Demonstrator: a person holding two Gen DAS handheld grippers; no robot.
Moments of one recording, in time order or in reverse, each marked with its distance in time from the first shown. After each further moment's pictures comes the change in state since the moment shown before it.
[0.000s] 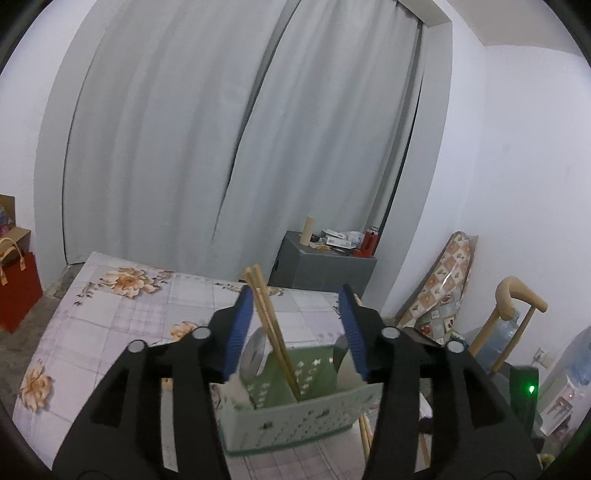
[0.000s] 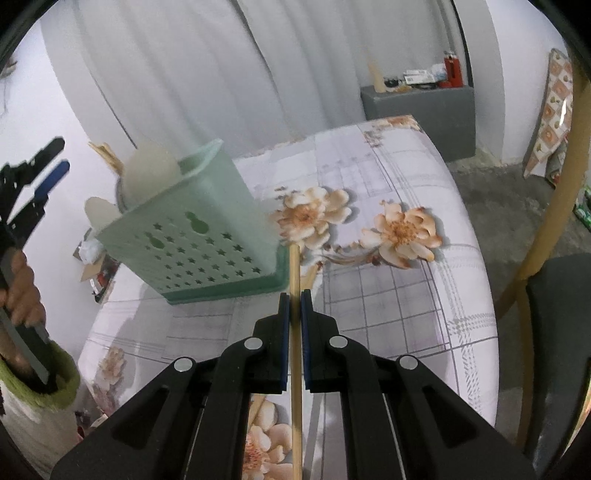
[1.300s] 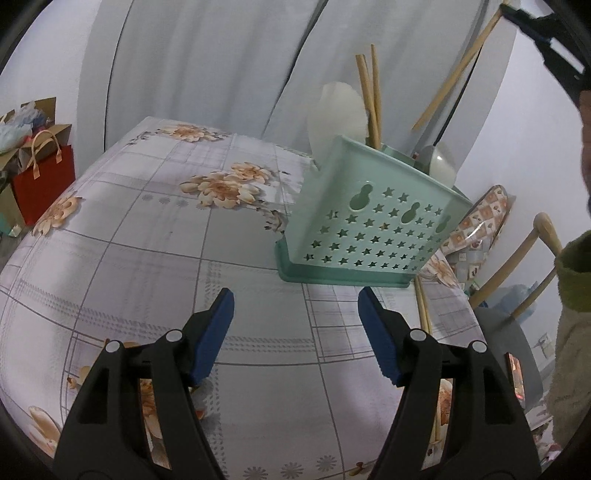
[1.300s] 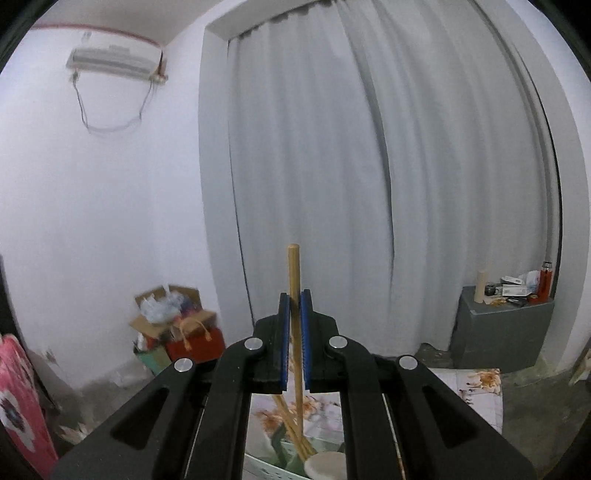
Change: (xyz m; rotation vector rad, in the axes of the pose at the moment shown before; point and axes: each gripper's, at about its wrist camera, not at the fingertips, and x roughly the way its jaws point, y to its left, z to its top) left arm -0.022 0.052 -0.139 -0.157 0.329 0.135; right arm -0.097 0.177 0.153 -0.426 -0.532 0.260
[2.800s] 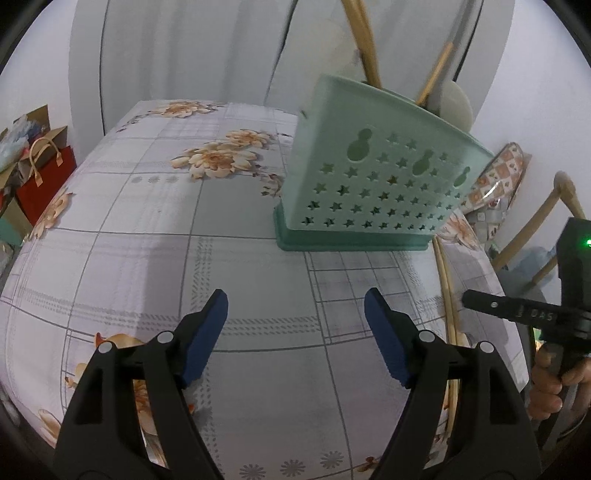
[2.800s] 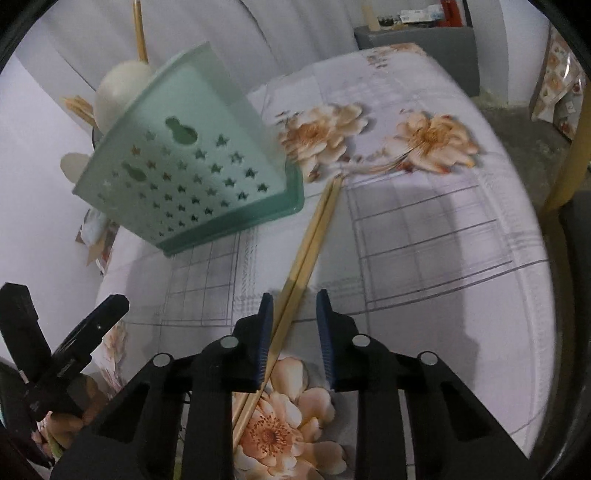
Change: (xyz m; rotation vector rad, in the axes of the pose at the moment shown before) left arm 0.026 -0.023 -0.006 0.094 0.148 0.081; right arm -0.024 -0.082 -0.280 0.557 0.731 -0.212
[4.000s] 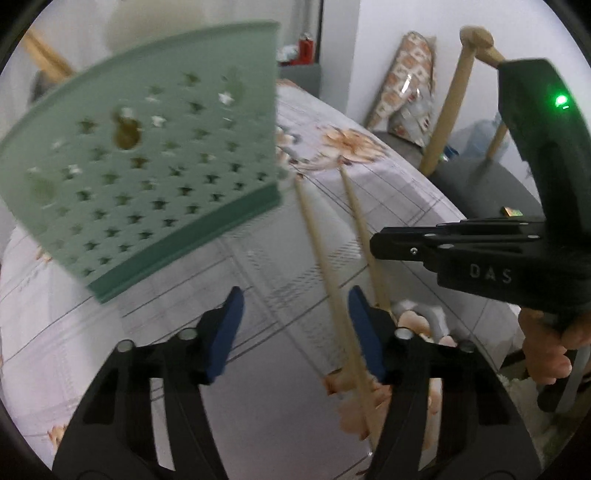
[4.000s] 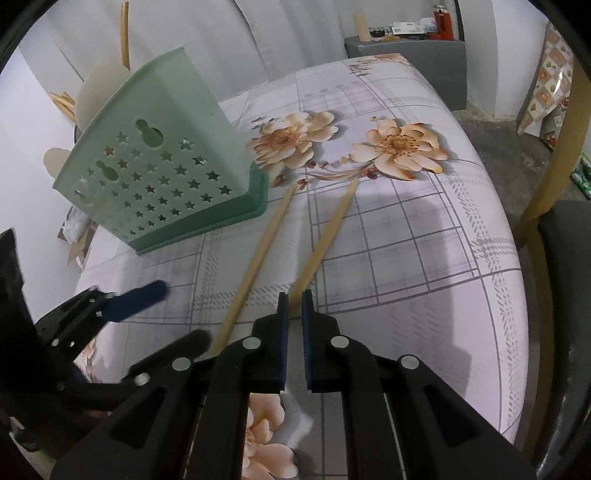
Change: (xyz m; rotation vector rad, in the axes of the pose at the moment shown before) left arm 0.058 -0.130 -0.007 0.481 0.177 -0.169; right arm -0.006 -0.016 0.000 -0.028 -0.036 -0.086
